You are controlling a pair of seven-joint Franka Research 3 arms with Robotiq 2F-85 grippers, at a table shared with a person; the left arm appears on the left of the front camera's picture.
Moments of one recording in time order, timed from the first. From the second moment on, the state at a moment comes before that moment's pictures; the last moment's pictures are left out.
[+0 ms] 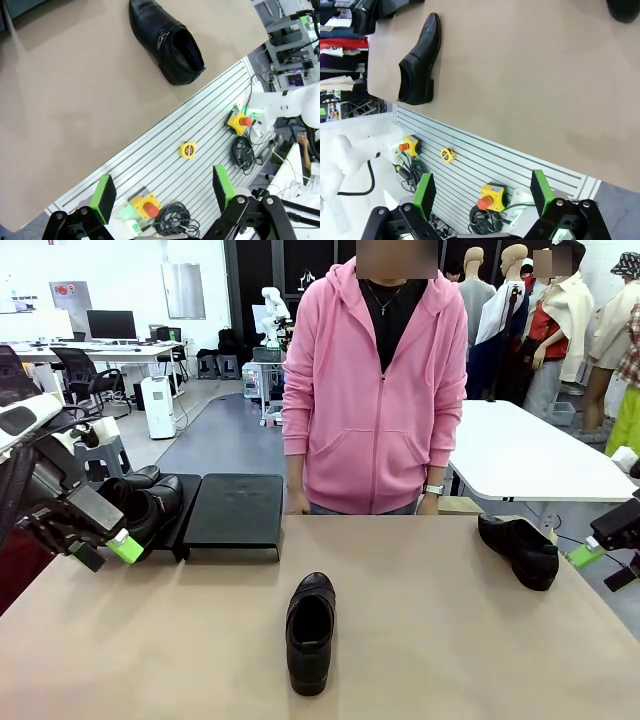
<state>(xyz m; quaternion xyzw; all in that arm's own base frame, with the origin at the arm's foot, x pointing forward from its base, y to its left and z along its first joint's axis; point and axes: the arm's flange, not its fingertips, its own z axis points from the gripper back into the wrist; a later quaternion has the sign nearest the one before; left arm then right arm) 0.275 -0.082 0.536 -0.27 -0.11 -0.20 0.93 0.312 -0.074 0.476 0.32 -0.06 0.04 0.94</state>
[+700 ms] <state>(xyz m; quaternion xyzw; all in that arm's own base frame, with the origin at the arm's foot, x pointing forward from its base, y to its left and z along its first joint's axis) 0.270 -0.202 0.556 -0.20 -0.07 -0.23 0.95 0.312 -0.074 0.476 0.32 -0.06 0.04 0.94</state>
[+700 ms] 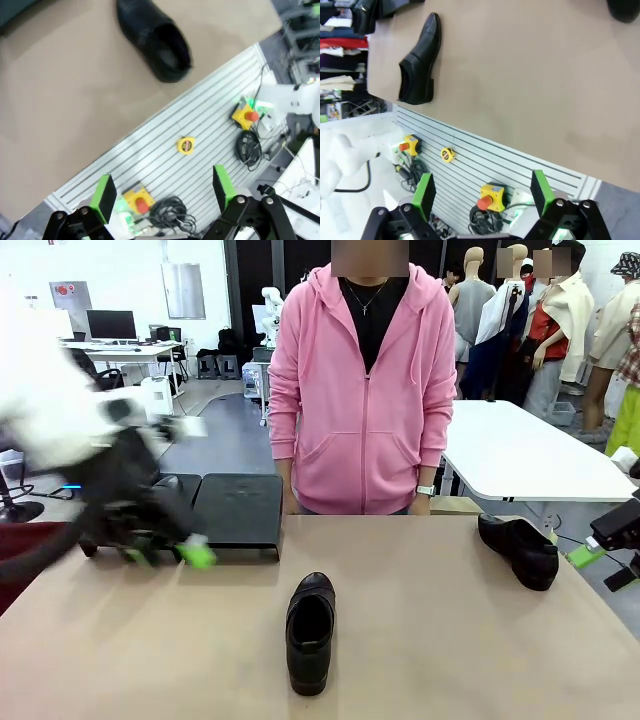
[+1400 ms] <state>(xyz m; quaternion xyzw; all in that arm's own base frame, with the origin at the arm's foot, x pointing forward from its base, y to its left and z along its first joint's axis) 0.323 -0.461 0.479 -0.02 0.00 -0.23 0.97 0.312 -0.074 0.476 0.32 -0.06 0.04 0.94</state>
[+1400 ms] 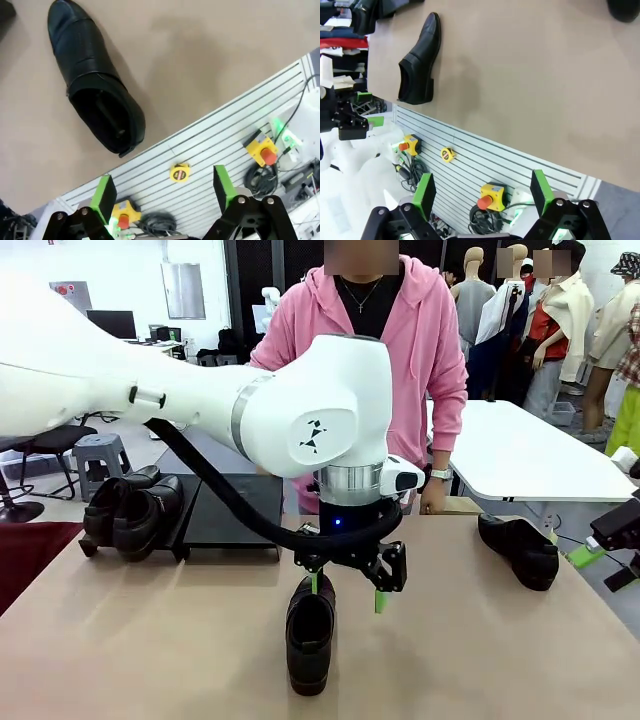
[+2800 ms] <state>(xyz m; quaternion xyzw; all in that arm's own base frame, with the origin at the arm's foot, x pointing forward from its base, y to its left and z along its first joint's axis) 0.348 -0.459 0.328 0.04 -0.11 -0.01 0.99 0.311 -0.074 0.476 0.32 -0.06 0.04 0.94</state>
